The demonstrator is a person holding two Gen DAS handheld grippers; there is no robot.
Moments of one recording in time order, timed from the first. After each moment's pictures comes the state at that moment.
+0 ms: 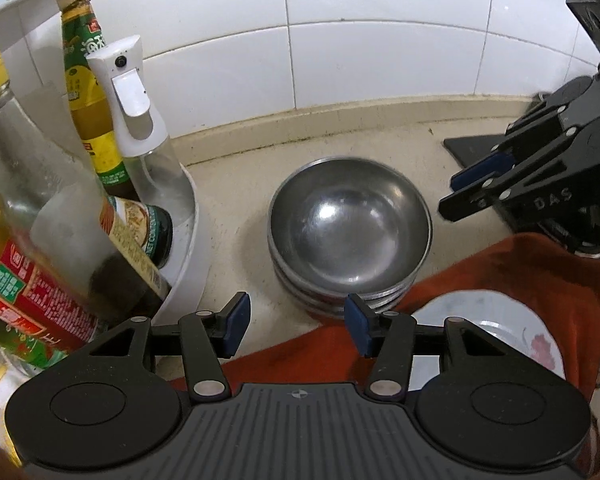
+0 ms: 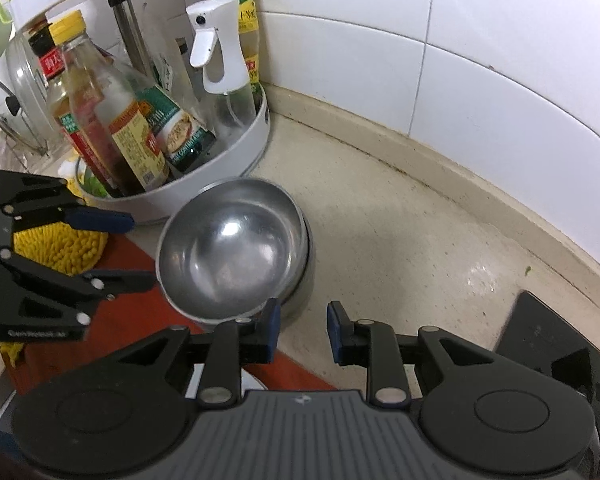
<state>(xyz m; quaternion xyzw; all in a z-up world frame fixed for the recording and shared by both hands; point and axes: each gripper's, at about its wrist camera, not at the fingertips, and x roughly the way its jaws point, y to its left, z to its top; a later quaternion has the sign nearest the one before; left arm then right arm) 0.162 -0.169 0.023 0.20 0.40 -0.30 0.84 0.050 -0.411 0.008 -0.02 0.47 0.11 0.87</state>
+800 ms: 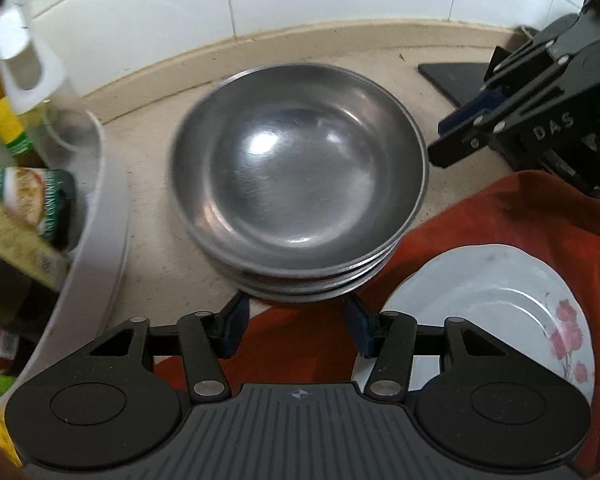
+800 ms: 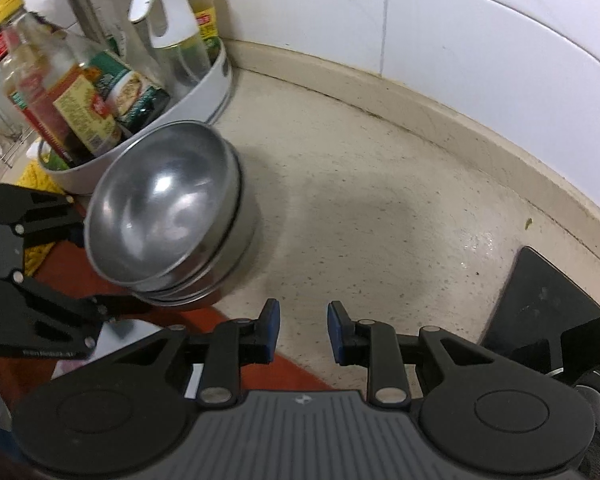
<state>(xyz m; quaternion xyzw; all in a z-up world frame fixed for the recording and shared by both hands) 0.185 -0.211 -0.047 0.24 0.46 -0.35 0.78 0.068 -0.449 -0.039 0.01 0.51 0.09 0.85</state>
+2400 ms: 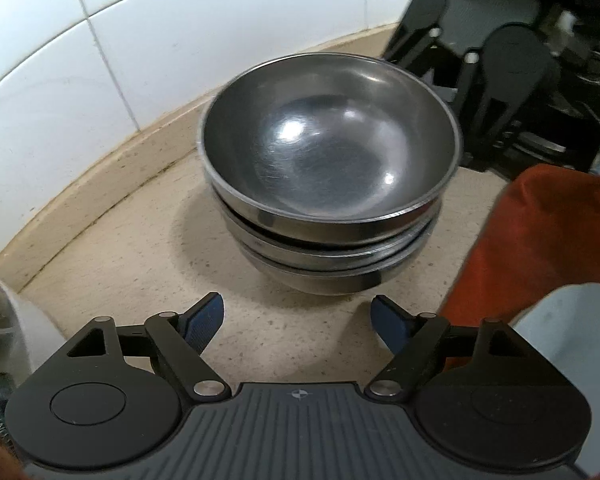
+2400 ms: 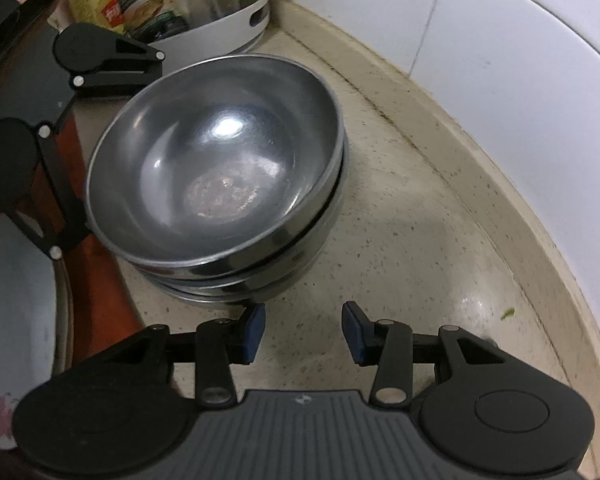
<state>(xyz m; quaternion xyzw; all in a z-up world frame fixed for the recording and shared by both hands) 0.227 -0.253 -0.068 0.31 0.33 -0.48 0.75 0.105 -0.491 -0.079 -0.17 0.49 0.22 0.82</state>
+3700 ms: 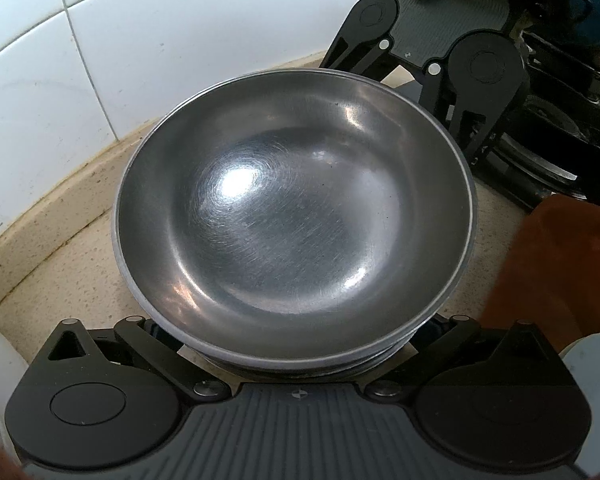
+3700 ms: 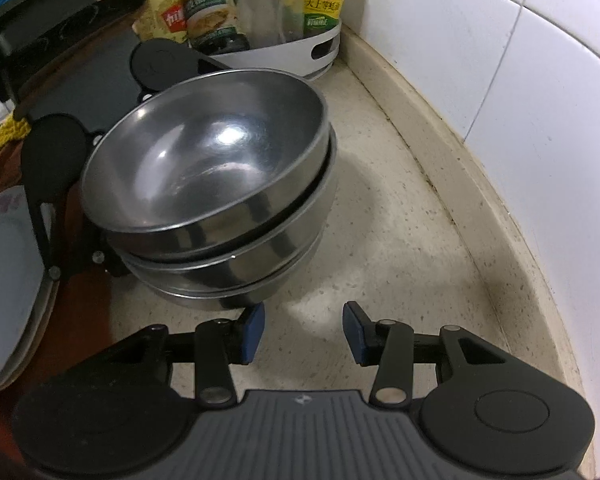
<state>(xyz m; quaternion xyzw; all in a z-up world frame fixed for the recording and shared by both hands) 0.230 -0.281 -0.074 0.29 0.34 -0.50 0.74 0.138 -0.504 -0.089 -0.21 0.42 0.34 0.81</state>
